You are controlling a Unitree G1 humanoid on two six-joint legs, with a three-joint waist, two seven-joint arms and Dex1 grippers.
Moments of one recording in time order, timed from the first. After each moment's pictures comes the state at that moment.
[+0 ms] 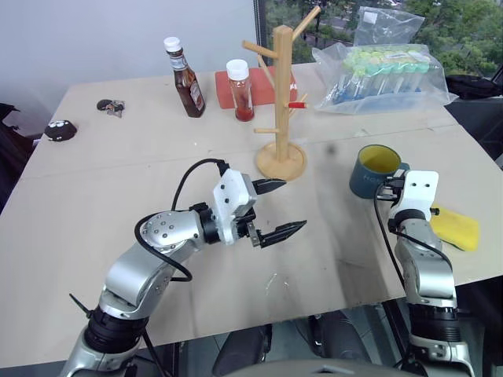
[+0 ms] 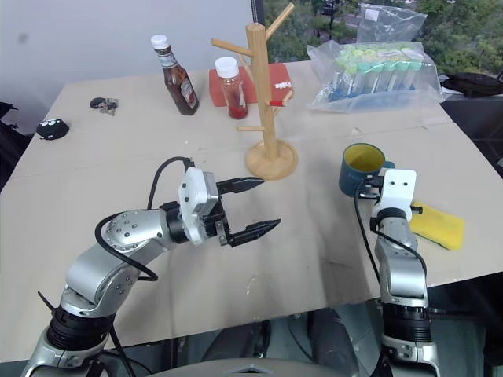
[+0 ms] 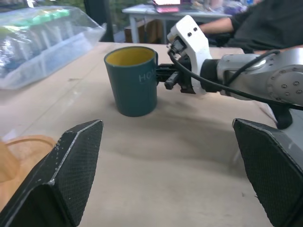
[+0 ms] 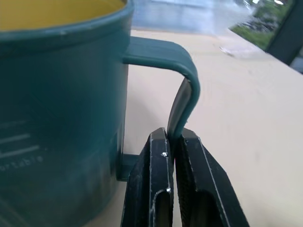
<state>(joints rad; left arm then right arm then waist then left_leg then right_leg) -0.19 0.56 -0.10 -0.58 -0.52 0.47 -0.71 -0.22 -0.19 -0.13 -0.14 0.00 0.40 0.00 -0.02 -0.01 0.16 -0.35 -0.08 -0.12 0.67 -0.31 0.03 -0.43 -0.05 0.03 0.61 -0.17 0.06</state>
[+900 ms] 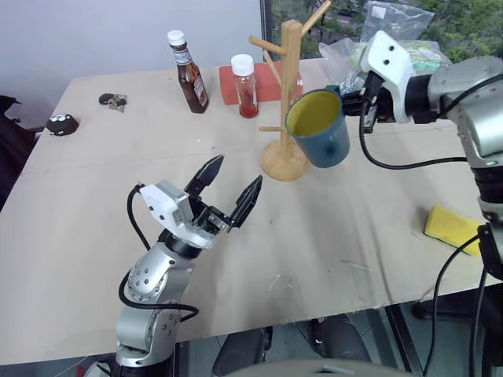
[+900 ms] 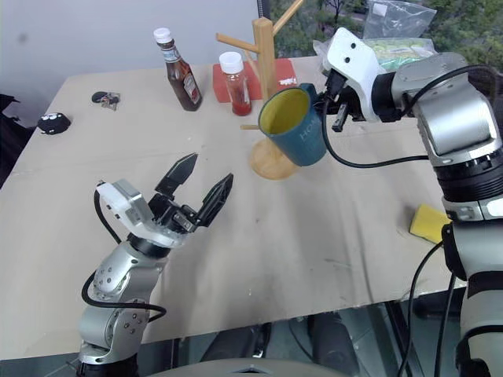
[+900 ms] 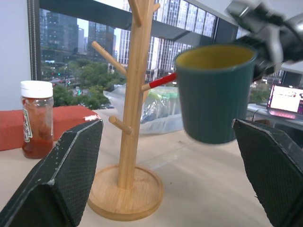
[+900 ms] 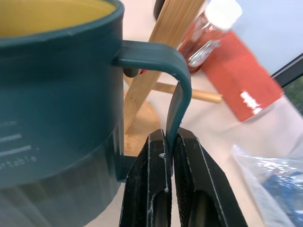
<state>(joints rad) 0.08 0.23 0.05 -0.61 -0.51 0.10 -0.50 -1.14 -0.71 0.31 0.12 0.15 0.70 1.06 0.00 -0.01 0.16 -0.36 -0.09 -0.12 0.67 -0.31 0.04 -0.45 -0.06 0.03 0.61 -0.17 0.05</state>
